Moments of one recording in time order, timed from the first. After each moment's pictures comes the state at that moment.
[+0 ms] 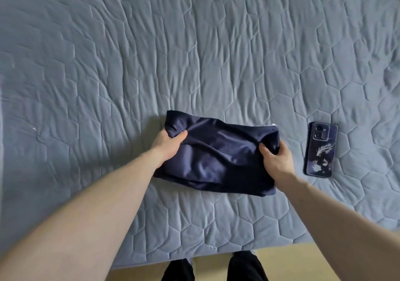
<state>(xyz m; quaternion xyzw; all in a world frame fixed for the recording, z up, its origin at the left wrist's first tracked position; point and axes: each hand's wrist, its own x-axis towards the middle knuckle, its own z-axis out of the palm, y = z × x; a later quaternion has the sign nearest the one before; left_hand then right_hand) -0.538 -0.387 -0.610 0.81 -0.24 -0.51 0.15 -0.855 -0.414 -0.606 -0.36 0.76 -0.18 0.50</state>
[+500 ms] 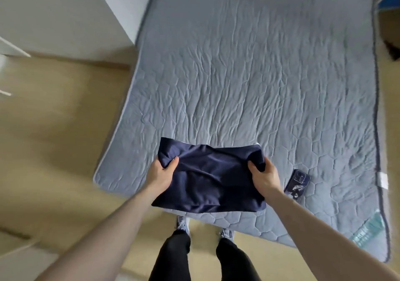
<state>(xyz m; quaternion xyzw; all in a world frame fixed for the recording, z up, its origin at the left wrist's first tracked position) -0.528 -0.206 -0.252 0.87 -0.09 -0.36 0.31 -0.784 -0.378 -0.276 -0.55 0.64 -0.07 0.53</state>
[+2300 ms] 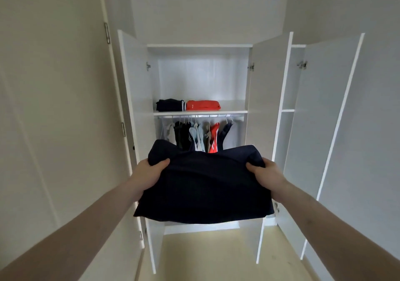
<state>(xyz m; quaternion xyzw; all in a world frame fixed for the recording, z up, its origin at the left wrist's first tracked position) 0.314 0.525 0.293 0.75 0.22 0.15 0.60 0.444 0.206 0.277 -0.77 -0.07 0.02 0.63</state>
